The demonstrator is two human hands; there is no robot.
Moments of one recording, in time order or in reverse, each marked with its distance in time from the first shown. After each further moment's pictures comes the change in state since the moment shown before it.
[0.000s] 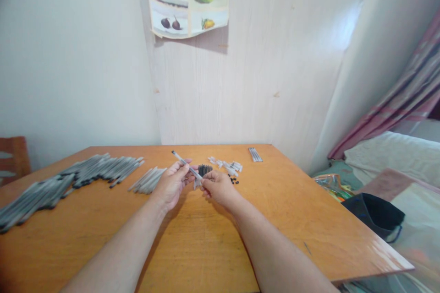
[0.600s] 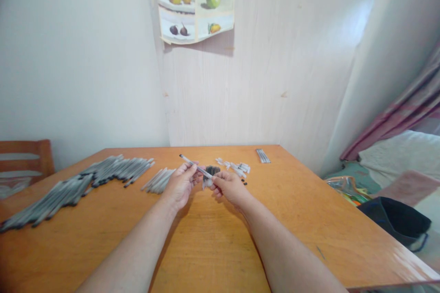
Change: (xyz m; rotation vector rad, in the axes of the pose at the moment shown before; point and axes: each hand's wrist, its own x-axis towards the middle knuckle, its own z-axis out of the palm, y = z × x) left_hand 0.003 -0.004 -0.004 -0.049 0.020 -0.006; right_hand 0.000 0.001 -0.005 0.084 0.004 0.017
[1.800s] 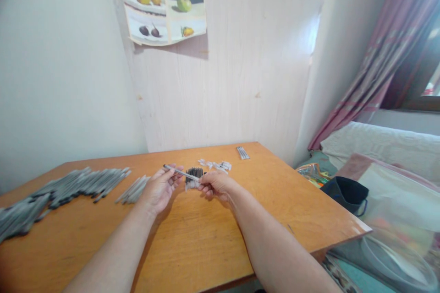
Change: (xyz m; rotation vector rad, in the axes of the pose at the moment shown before) left_hand 0.013 0.001 -0.012 -0.082 -0.006 -0.018; right_hand 0.011 -0.005 -0.024 0.109 -0.042 0.269
